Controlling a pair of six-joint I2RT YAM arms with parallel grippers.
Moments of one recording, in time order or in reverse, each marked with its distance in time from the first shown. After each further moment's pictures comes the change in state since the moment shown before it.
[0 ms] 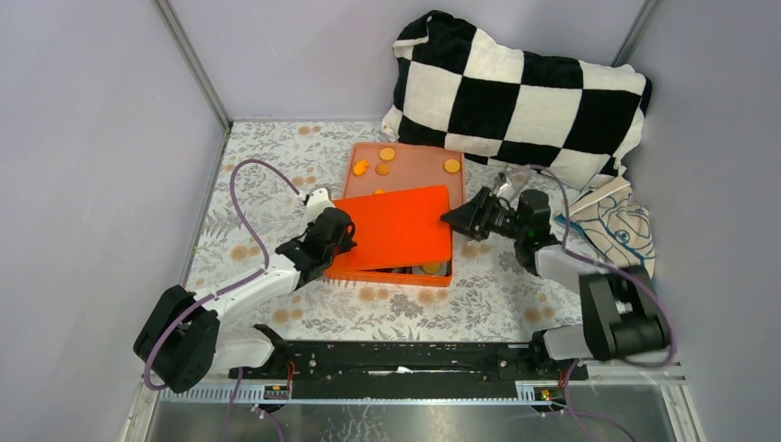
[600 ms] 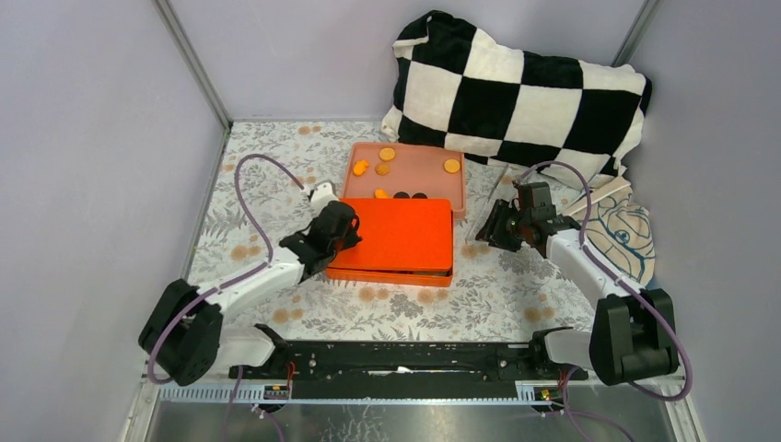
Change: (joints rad) left arm 0.000 0.068 0.036 0.053 0.056 -0.029; right arm -0.016 -0.256 0.300 -1.236 0.627 -0.603
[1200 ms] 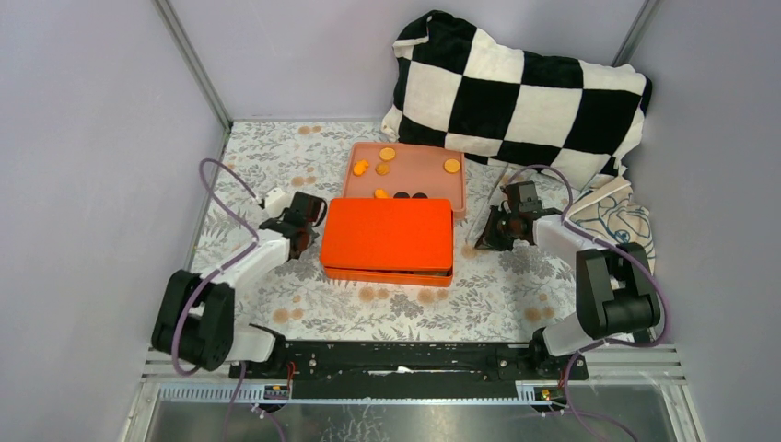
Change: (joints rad) left arm 0.315 0.011 0.082 -0.391 -0.181 -0.102; right arm -0.001 0.244 0.029 0.050 -0.010 -0.037
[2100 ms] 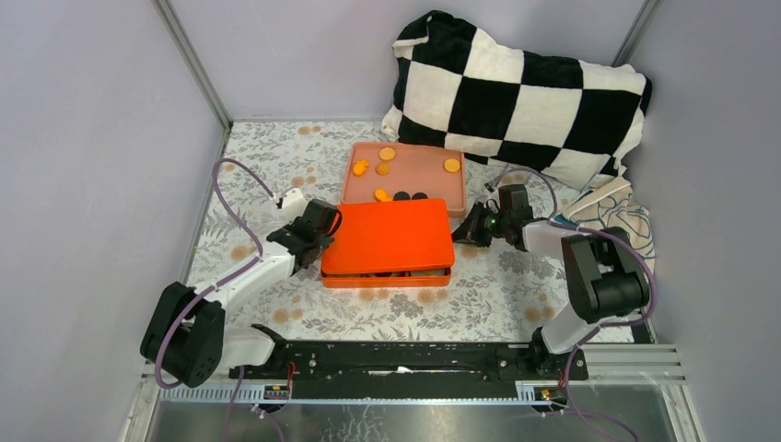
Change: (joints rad) left arm -0.167 -0.040 -0.052 0.089 0.041 0.023; right arm 0.038 0.155 -0.086 0.475 -0.349 0.188
